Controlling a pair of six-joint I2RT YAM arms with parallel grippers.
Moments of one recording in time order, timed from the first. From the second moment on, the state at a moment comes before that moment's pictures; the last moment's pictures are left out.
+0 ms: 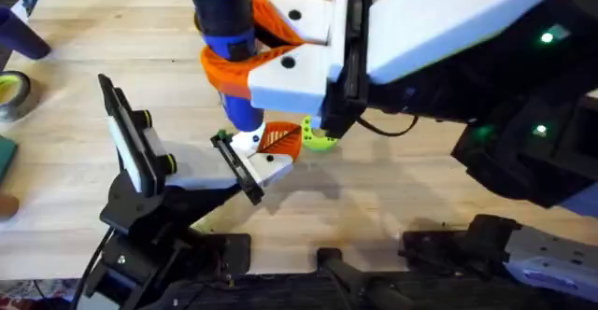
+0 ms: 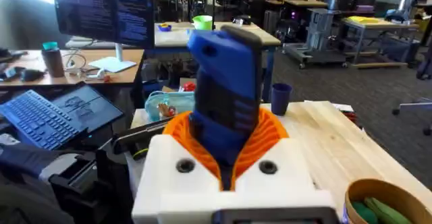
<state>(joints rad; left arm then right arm) -0.44 0.01 0.01 -0.05 0.51 -0.10 0.87 1.10 0.78 0.48 -0.52 0.04</state>
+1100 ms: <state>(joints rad) -0.44 0.01 0.01 -0.05 0.51 -0.10 0.87 1.16 0.78 0.46 -0.52 0.03</state>
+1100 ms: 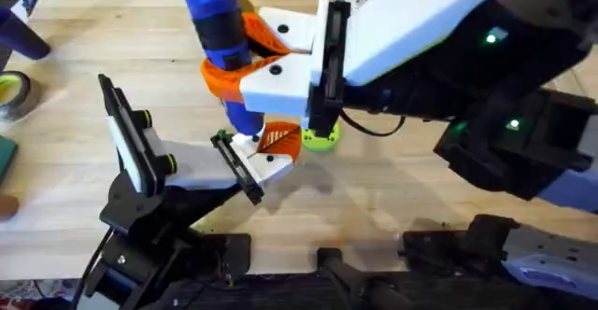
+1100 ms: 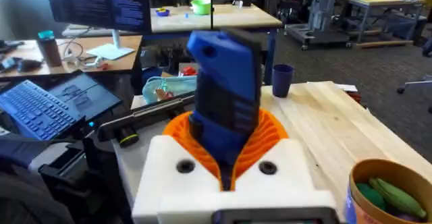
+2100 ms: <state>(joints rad) -0.44 0.01 0.01 -0.05 0.51 -0.10 0.87 1.13 0.78 0.38 -0.51 0.03</state>
